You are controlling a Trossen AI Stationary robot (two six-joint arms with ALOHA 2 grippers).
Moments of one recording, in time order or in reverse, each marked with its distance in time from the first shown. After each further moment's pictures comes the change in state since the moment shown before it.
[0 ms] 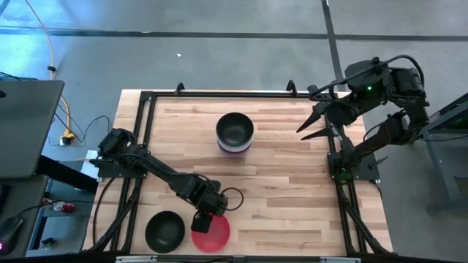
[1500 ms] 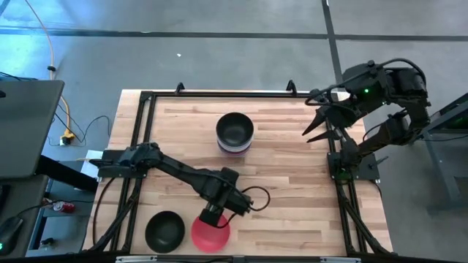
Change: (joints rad) left arm 0.046 0.352 0.920 -0.827 -0.148 0.286; right arm -0.012 -0.010 0.000 -0.131 0.000 0.011
